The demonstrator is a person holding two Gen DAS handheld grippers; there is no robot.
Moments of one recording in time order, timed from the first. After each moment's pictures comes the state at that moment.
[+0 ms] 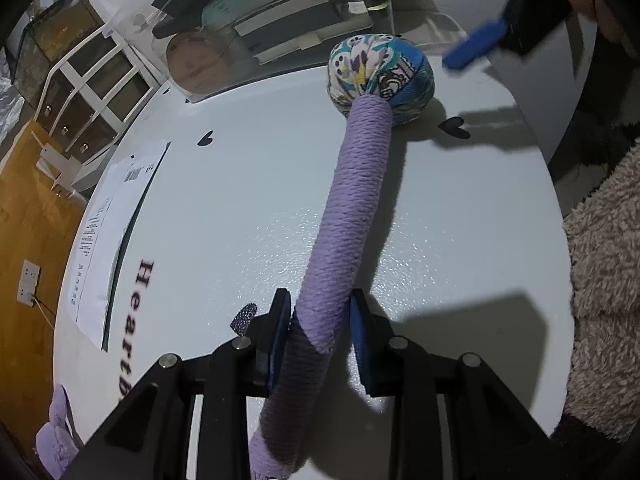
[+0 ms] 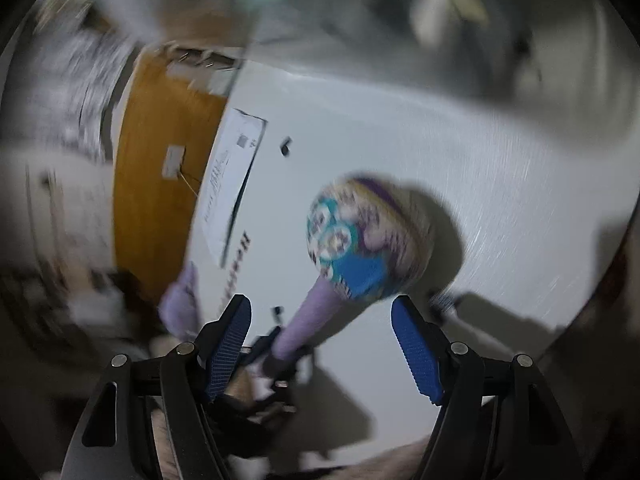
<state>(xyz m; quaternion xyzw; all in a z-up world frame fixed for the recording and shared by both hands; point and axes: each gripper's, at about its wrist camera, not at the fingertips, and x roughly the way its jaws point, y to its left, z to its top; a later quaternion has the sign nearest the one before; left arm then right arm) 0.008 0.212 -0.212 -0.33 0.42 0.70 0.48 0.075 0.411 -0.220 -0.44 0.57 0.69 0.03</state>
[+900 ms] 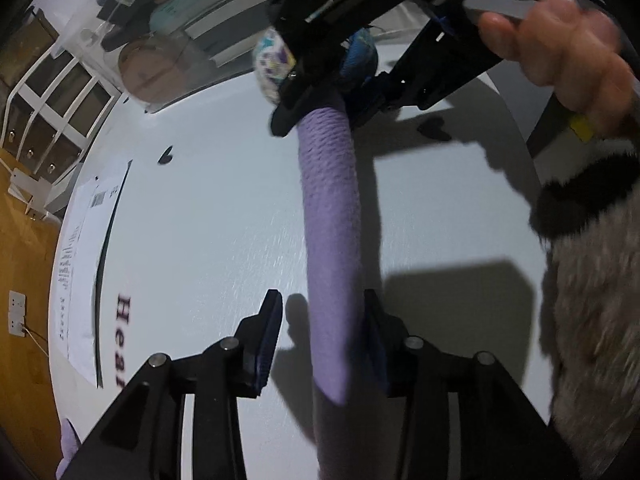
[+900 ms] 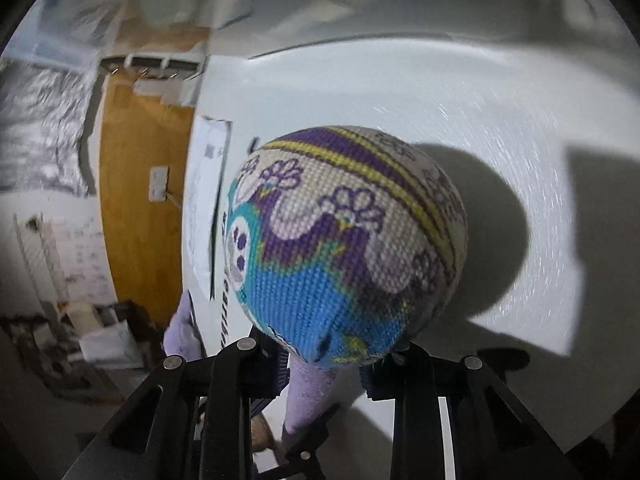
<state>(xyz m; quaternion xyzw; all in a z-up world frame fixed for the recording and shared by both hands) 0.009 0.253 -0.214 -0.35 0.45 0.65 0.50 0.024 0.406 -0.252 -0.44 0.58 0.69 0.04</state>
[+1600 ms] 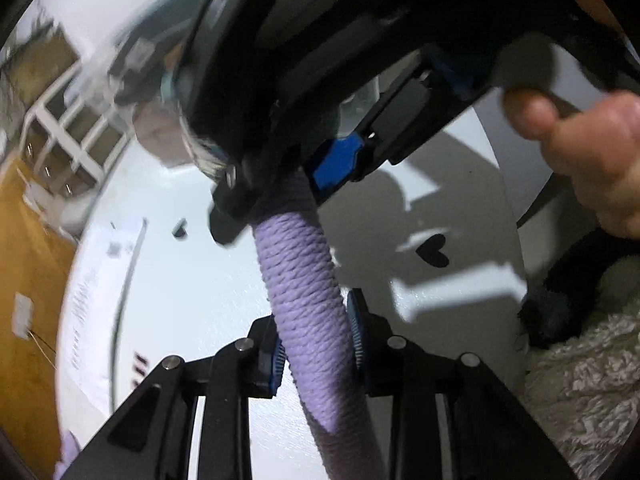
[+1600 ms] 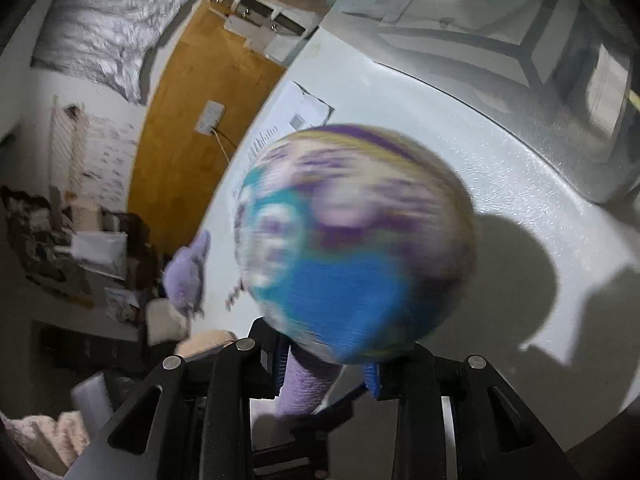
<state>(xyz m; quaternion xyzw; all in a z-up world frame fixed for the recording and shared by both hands) 0.036 0.284 -0.172 -0.29 0.43 0.69 0.51 0.006 0.401 -0.198 -0.46 0.44 0.77 -0.06</state>
